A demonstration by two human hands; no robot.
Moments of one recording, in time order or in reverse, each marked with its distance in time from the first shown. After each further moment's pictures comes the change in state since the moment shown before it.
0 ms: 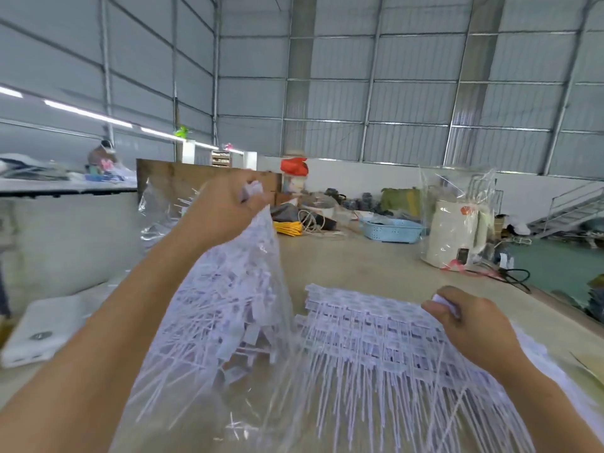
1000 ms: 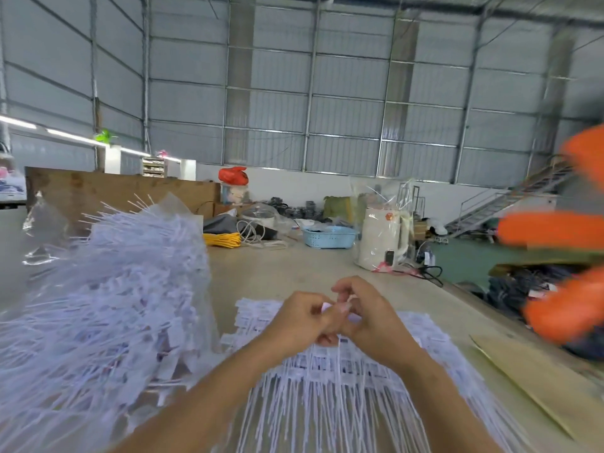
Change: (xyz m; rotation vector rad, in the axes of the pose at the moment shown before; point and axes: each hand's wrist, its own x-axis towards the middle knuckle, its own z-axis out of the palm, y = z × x) left_hand -0.068 0.087 0.179 -0.733 -0.650 -0.074; right_hand 0.001 -0.018 -0.003 0.443 -0.117 -0.090
